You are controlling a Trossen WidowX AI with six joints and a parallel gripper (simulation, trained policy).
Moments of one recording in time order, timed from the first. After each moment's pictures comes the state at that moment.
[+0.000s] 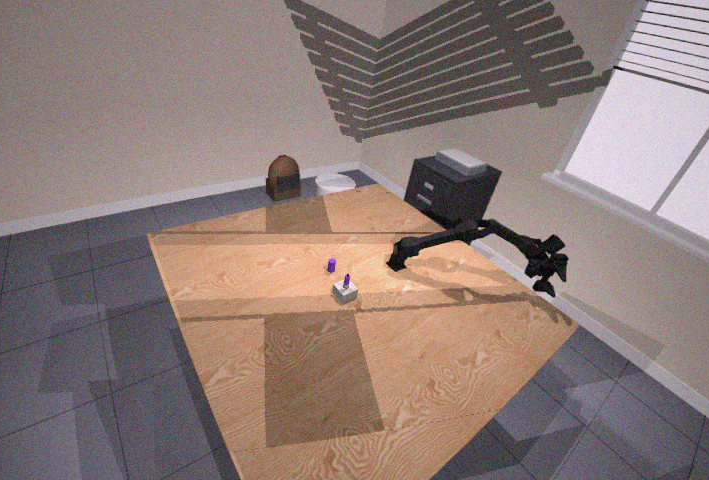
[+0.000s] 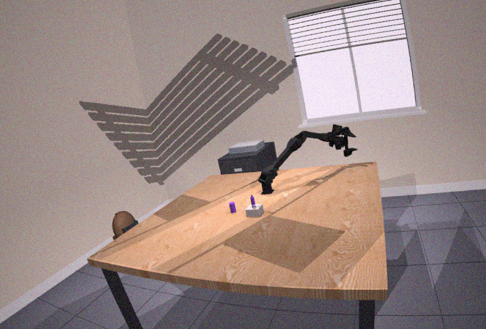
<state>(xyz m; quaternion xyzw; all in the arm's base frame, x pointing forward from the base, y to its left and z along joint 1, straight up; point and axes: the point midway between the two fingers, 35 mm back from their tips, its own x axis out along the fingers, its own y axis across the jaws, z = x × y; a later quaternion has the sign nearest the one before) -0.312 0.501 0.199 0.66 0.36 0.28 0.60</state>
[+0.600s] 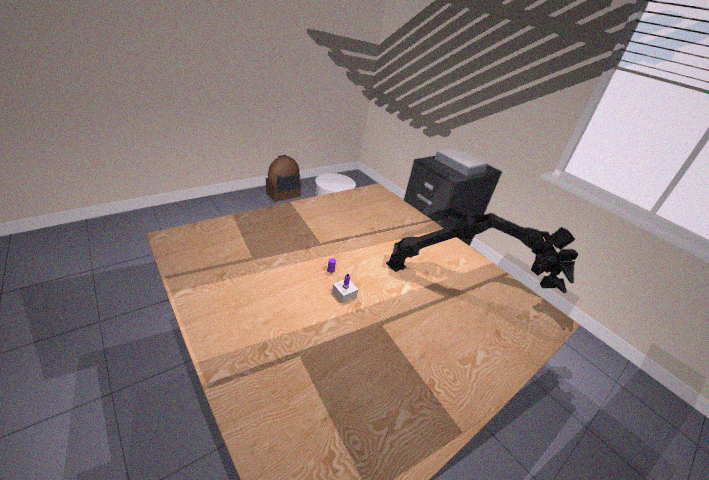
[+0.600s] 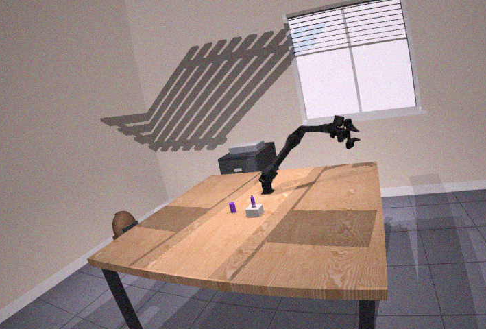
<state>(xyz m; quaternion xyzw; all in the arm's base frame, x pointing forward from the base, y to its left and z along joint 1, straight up) -0.263 0.526 0.254 0.66 0.39 0.26 0.59</state>
